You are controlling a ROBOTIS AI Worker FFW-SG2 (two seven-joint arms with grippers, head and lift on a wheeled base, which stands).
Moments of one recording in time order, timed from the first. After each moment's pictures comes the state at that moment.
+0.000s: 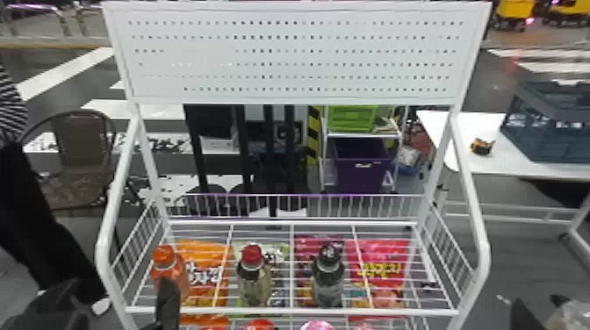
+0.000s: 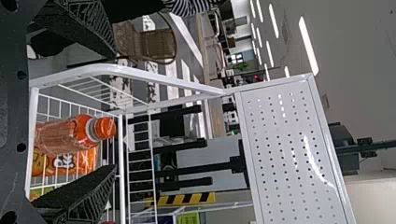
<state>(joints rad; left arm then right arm) 0.69 0.28 -0.20 -2.68 -0.02 0.60 0.56 1.02 0.00 -0.20 -2.52 -0.22 -0.12 0.28</state>
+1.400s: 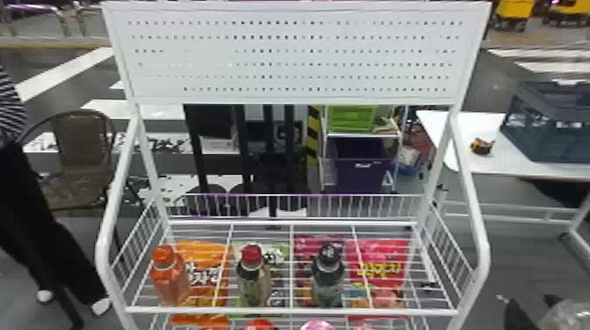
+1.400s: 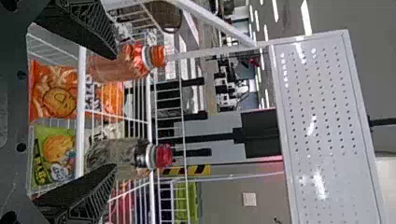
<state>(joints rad) 0.58 0.28 -0.48 -2.12 -0.08 0.06 0.70 1.02 0.00 -0.18 -2.51 -0.21 -0.13 0.28</state>
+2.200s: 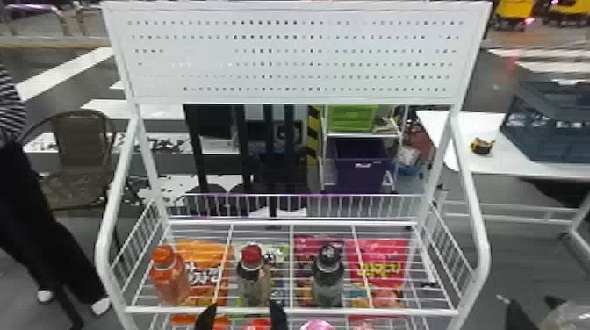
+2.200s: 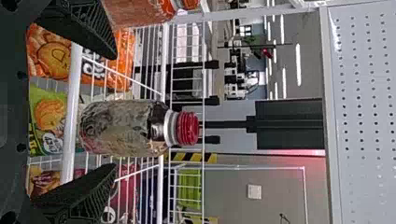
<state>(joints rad) 0.24 0.19 -0.53 -1.69 0.09 -0.07 0.66 1.03 0.00 -0.18 -2.50 -0.21 -0.15 0.28</state>
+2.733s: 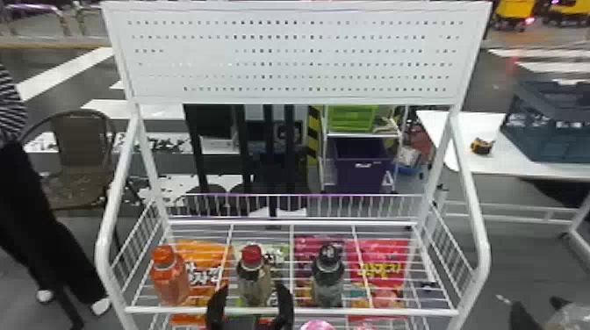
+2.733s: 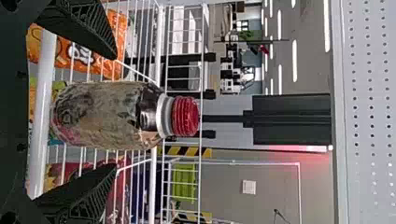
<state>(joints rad) 0.11 0.14 -0.54 -1.50 0.12 -0.16 0.61 1.03 -0.01 -0.19 -2.50 -0.22 -0.15 0.28</state>
